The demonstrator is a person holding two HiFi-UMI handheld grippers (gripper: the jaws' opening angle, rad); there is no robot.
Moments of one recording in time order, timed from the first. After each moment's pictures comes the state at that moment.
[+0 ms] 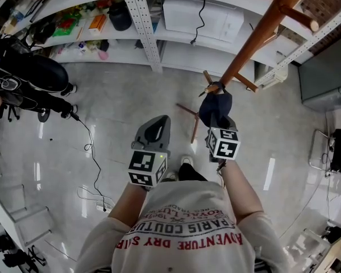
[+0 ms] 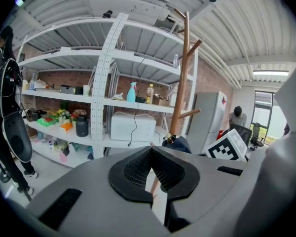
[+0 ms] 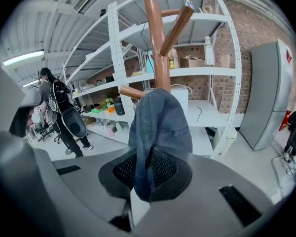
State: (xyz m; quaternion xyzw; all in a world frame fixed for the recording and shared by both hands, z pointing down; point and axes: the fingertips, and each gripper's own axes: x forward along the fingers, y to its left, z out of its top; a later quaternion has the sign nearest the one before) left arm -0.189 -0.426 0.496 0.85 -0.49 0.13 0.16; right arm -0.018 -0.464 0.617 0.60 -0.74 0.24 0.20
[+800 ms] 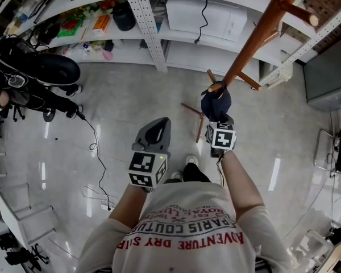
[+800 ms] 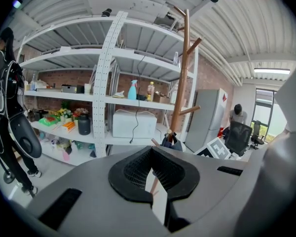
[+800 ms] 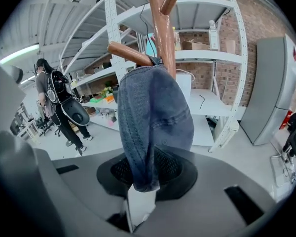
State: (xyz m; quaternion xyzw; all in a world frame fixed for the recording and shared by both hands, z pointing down) left arm -0.198 -0.416 0.498 0.85 -0.49 0.14 0.16; right arm -0.025 -0.471 0.673 0.58 -0.72 0.28 0.25
